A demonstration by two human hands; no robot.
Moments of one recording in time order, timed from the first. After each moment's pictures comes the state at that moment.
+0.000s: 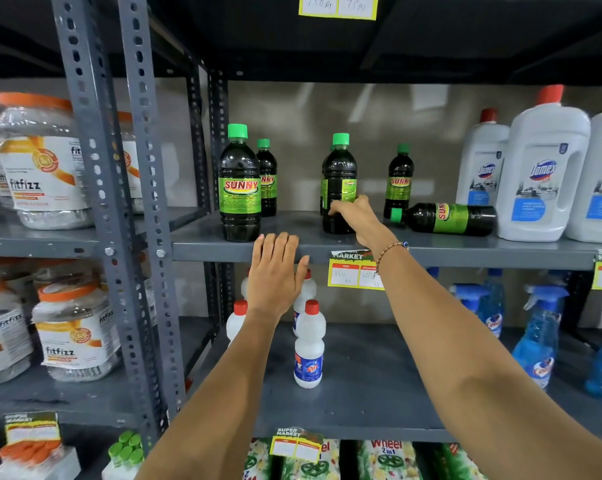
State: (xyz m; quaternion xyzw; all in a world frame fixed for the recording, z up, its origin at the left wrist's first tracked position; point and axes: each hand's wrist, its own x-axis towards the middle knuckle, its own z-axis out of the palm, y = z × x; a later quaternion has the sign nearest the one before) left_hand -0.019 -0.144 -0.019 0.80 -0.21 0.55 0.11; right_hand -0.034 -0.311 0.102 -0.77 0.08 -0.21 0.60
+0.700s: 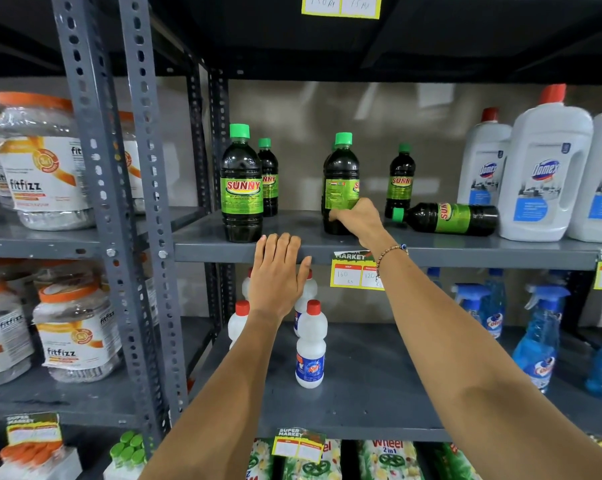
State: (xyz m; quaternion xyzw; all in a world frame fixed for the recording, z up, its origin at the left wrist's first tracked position) left_hand -0.020 -0.144 -0.020 0.79 -0.21 0.56 0.11; right_hand -0.026 -0.311 0.095 -0.82 0.13 -0.29 0.48
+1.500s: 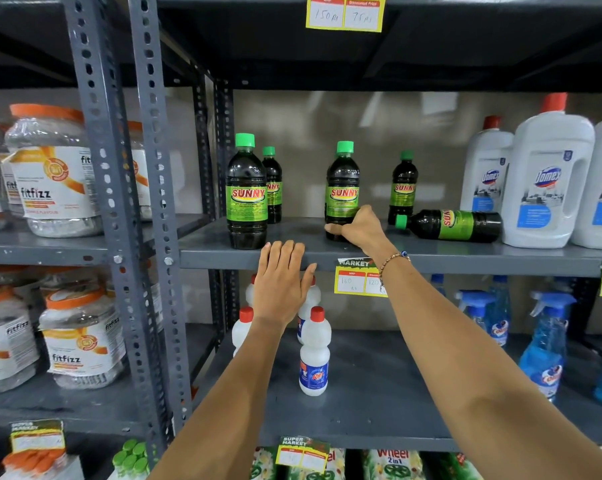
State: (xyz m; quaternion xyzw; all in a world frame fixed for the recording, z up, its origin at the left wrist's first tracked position) left_hand -0.019 -0.142 -0.020 0.79 -0.22 0.57 0.10; right_hand -0.032 -0.309 0.094 -0.84 0.11 -0.28 0.44
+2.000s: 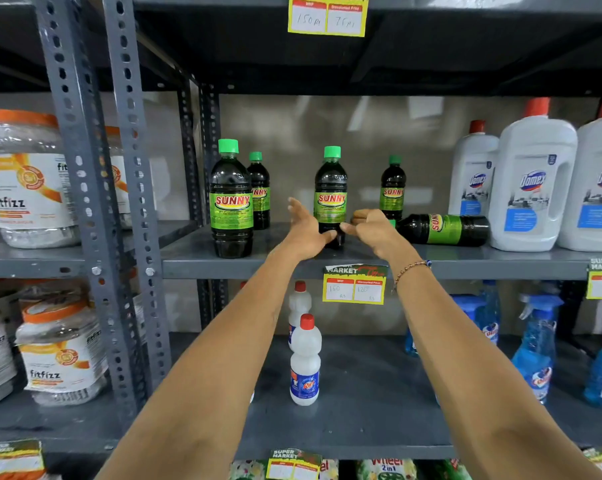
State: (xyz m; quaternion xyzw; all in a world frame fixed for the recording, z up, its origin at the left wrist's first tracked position) left_hand -0.018 -0.200 0.096 0.87 -0.27 0.06 0.42; right_hand -0.032 -0.350 0.099 -0.81 0.09 -0.24 0.53
